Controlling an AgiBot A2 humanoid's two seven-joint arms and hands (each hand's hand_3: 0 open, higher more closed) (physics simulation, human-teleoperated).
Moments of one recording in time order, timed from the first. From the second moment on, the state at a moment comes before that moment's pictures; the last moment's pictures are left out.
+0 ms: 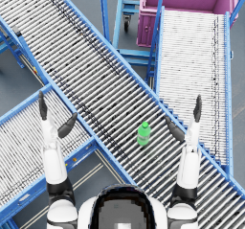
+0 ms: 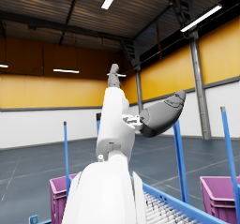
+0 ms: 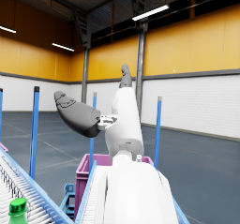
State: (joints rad) left arm 0.48 1.35 -0.15 -1.87 1.51 0.00 0.00; right arm 0.35 -1.37 -0.14 1.88 1.47 0.00 0.00
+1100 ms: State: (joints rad) left arm 0.48 1.36 -0.14 -1.89 1.51 0.00 0.00; right arm 0.36 -1.37 -0.15 1.88 1.47 0.00 0.00
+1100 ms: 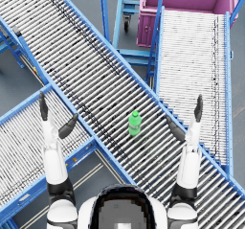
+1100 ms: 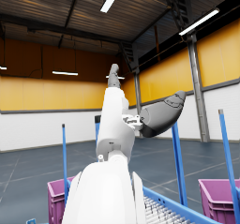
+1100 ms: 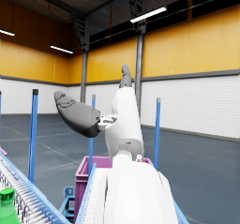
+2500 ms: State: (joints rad) left arm 0.30 1.22 0.18 -1.80 1.04 0.09 0.09; right arm 0.29 -1.22 0.18 1.80 1.03 0.09 -0.09
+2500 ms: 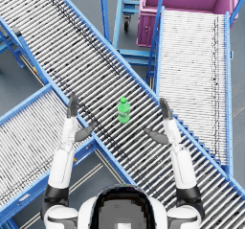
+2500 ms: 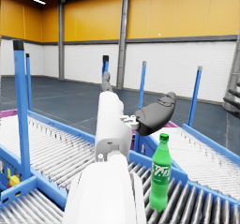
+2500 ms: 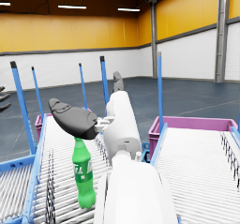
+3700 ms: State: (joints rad) left arm 0.29 1.21 0.20 -1.80 1.00 0.10 0.10; right arm 0.29 -1.21 0.20 1.80 1.00 0.10 -0.10
